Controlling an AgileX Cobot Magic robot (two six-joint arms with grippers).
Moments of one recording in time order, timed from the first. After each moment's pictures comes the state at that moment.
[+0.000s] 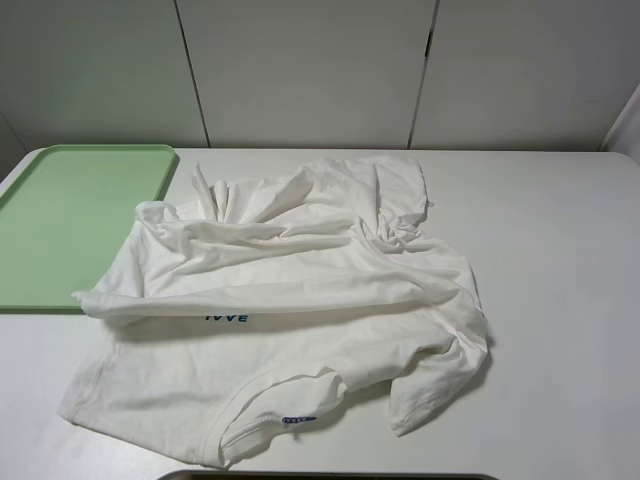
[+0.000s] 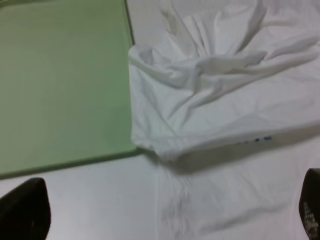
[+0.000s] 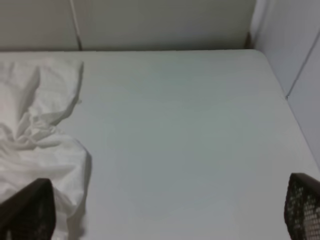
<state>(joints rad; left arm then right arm) 0.05 0.13 -0.63 -0.19 1.08 0.18 -0.06 0.21 -0.73 -0.04 1.05 0.03</state>
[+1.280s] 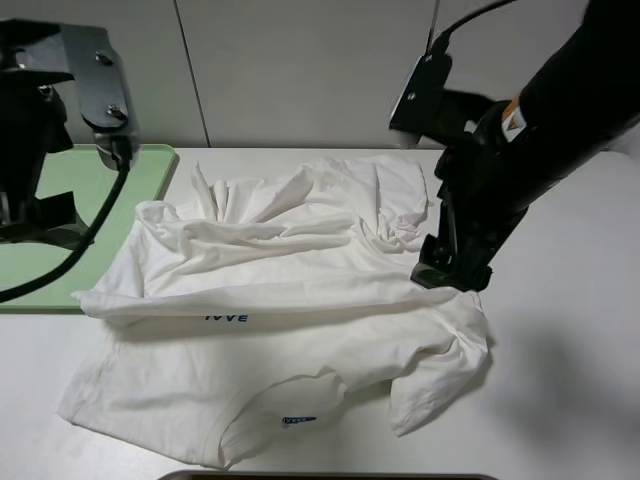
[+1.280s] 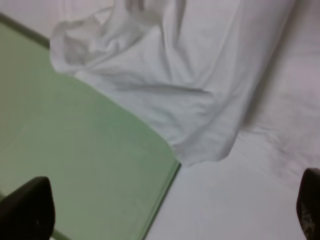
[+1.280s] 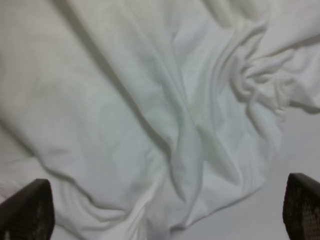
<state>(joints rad) -0.54 1.25 -1.04 0.23 1.03 0.52 0.66 1.37 -0.96 -0.05 0.81 -0.46</state>
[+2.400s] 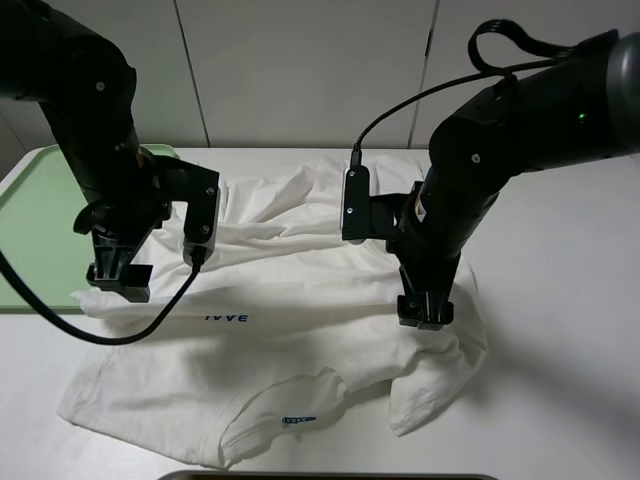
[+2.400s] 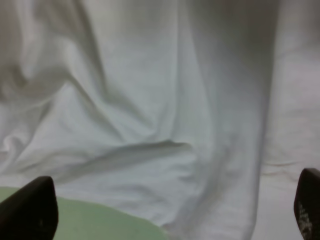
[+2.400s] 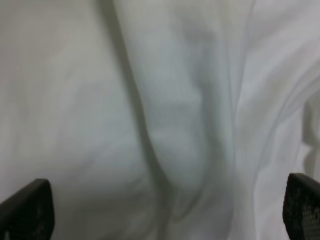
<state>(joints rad) -0.51 1.72 -1.04 0.20 0.82 0.85 0.66 1.76 -0.96 -0.16 0.63 -0.66</state>
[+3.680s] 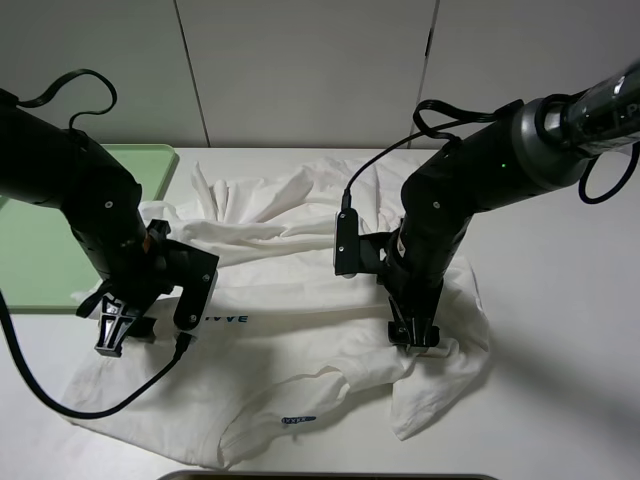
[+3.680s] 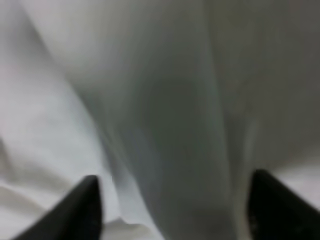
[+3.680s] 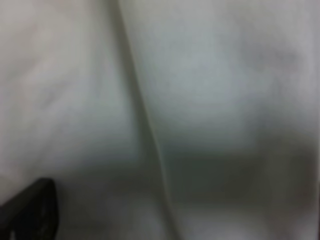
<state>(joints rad) -0.51 1.82 -0.78 0.26 0.46 0.93 0.65 1.96 -0.96 -0.18 0.52 -0.67</state>
